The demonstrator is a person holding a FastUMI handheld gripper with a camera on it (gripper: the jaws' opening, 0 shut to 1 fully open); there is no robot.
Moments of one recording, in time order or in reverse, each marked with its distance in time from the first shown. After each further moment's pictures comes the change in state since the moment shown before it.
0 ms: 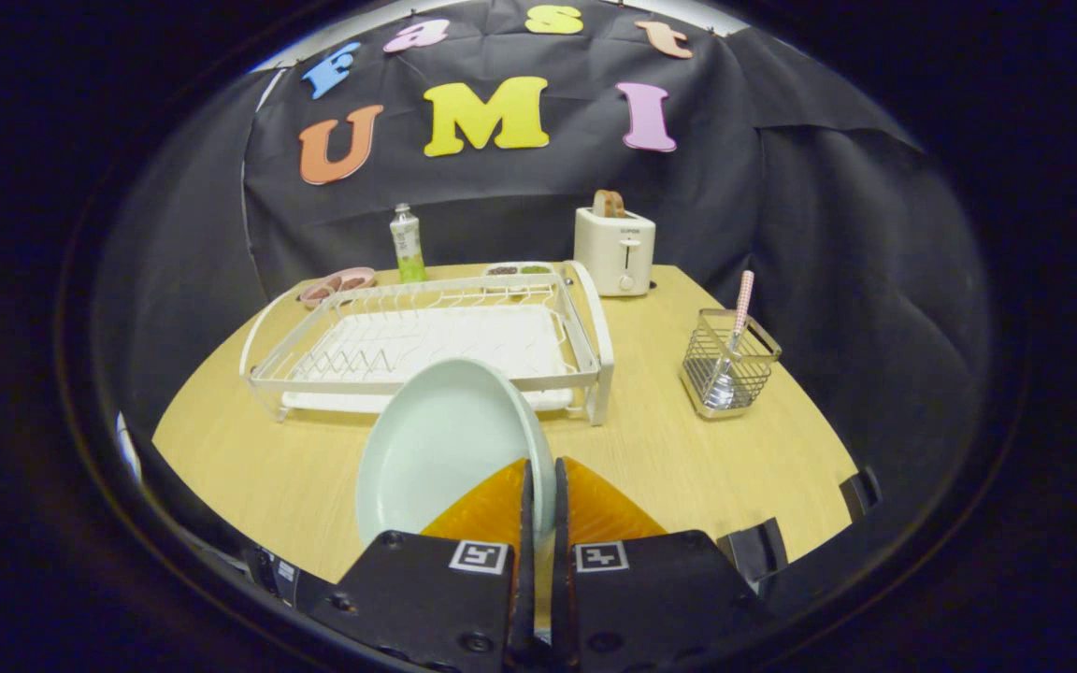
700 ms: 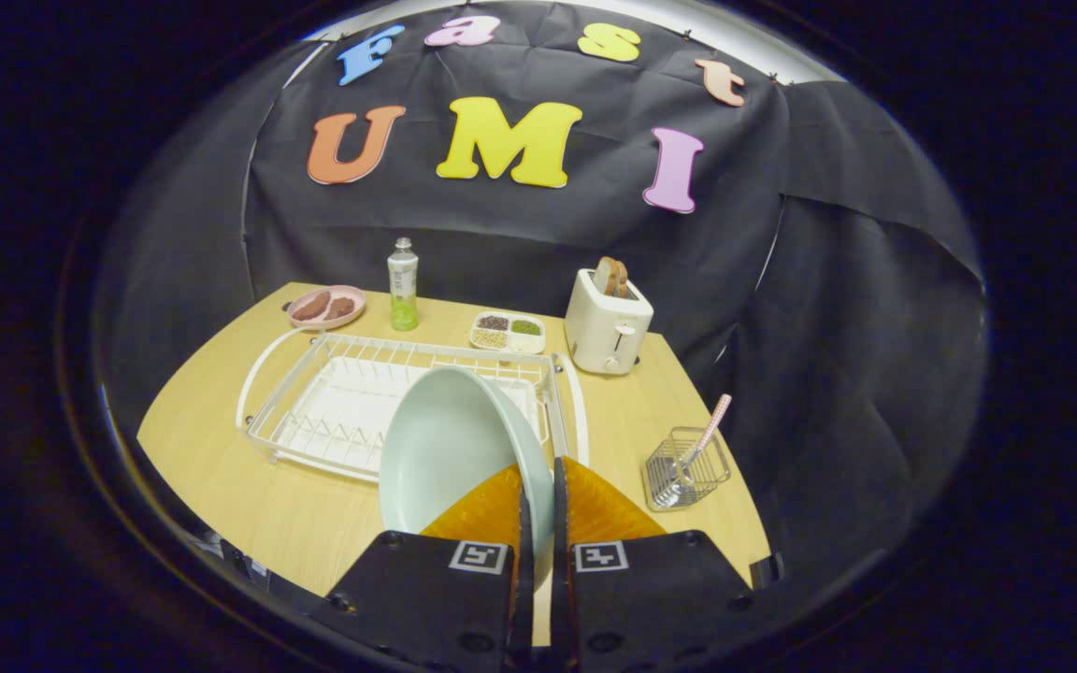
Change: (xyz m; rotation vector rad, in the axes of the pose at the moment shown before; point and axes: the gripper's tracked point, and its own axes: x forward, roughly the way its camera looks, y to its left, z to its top) arm -0.042 0.010 0.112 -0.110 -0.042 -0.088
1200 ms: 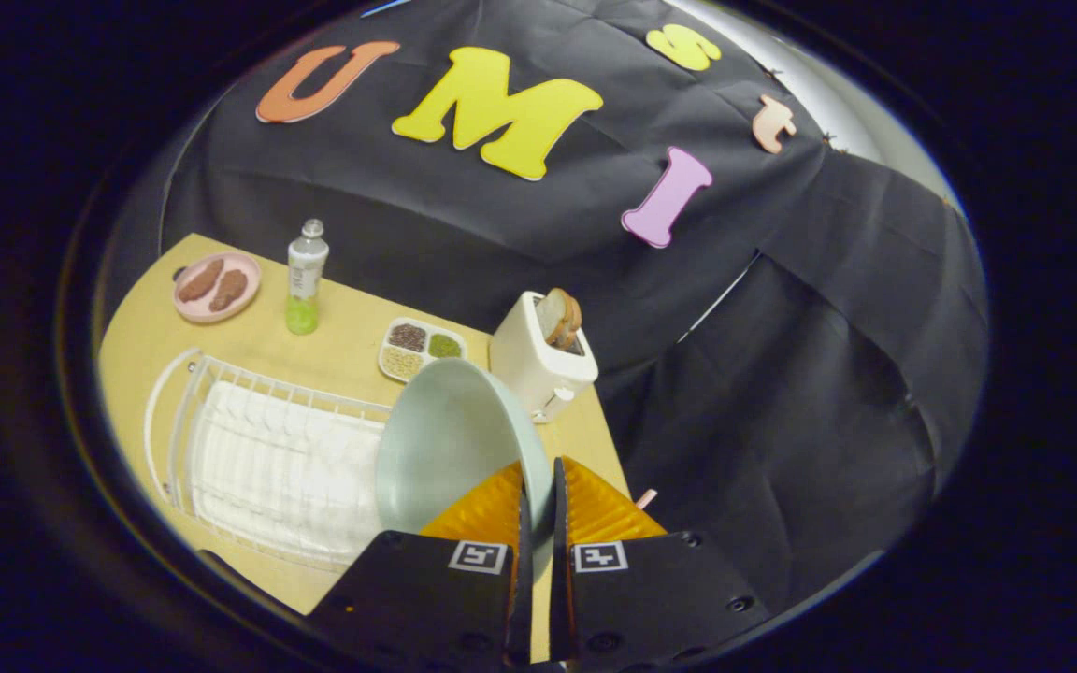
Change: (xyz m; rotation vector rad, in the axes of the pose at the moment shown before) arm 0.058 0.011 0.150 -0.172 0.150 -0.324
